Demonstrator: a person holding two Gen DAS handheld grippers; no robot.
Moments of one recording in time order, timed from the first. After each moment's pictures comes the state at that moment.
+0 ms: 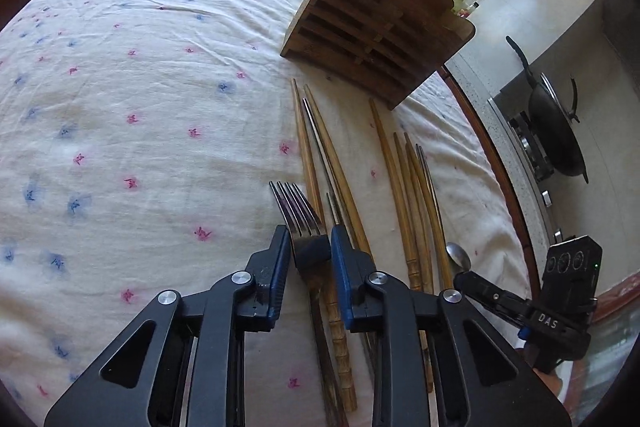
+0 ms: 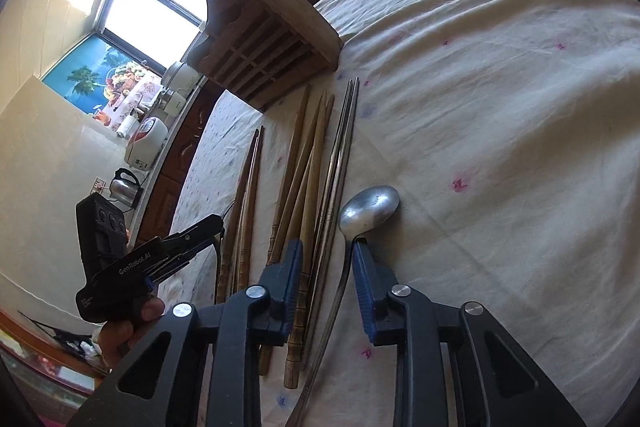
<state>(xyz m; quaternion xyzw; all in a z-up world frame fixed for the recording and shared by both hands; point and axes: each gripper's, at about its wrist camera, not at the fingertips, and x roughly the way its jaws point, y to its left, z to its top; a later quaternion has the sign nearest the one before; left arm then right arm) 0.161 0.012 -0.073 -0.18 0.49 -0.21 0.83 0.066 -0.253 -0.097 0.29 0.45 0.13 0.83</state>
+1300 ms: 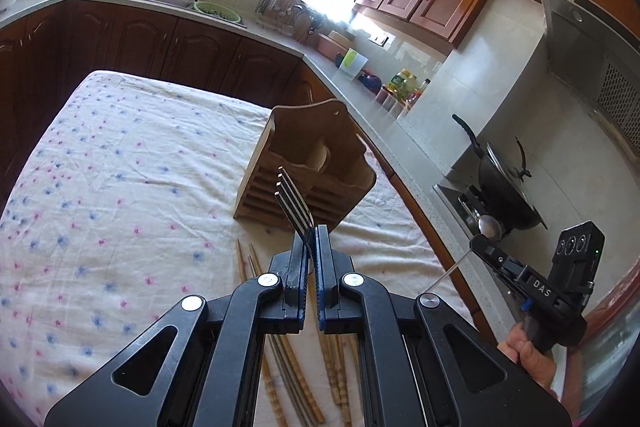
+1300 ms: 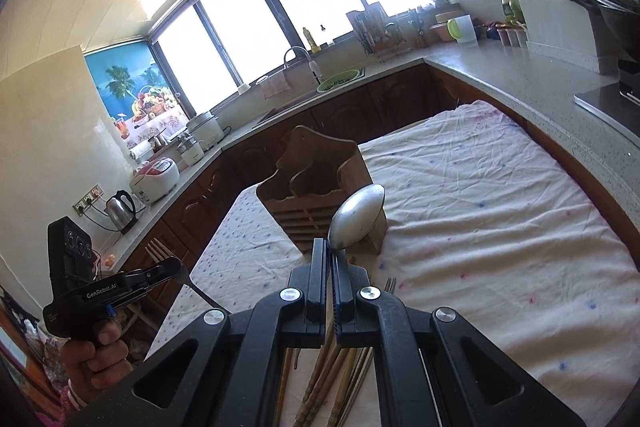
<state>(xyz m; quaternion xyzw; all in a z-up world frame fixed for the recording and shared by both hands) 0.163 0.034 0.067 -0.18 0.33 -0.23 0.90 0.090 -0.243 0.053 0.17 0.25 0.13 0.94</state>
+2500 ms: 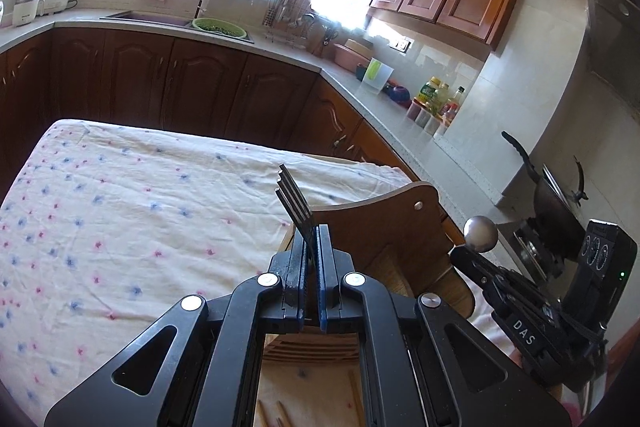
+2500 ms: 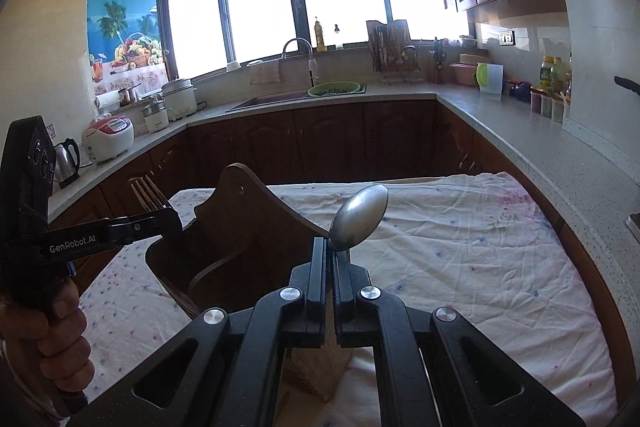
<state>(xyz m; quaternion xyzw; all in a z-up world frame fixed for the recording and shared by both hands) 0.325 -0.011 0.035 -0.15 0.31 -0.20 0.92 0.255 -0.200 0.031 0.03 0.24 0.10 0.96</state>
